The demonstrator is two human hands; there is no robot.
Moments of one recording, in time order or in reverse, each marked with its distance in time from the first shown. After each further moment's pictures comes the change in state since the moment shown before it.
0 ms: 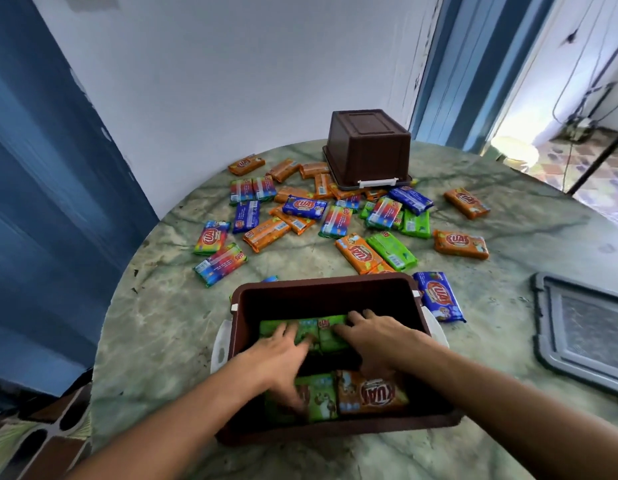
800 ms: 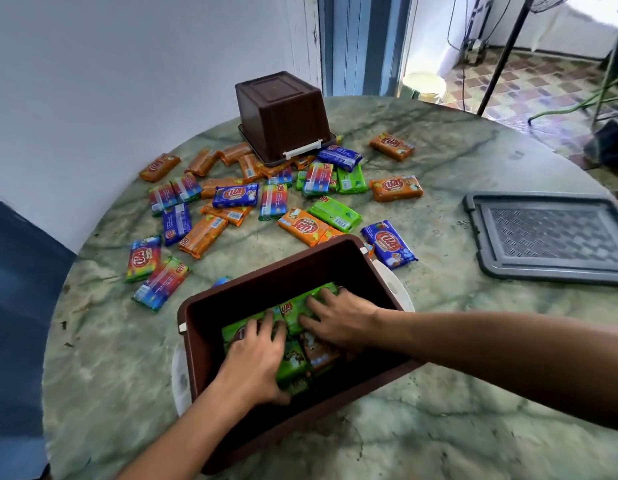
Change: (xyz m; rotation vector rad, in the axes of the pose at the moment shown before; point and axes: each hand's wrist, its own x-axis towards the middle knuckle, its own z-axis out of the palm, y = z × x) left_hand 0.005 0.013 0.009 0.250 0.169 0.047; right_hand -0.002 -0.002 0.028 -0.229 0.094 -0.081
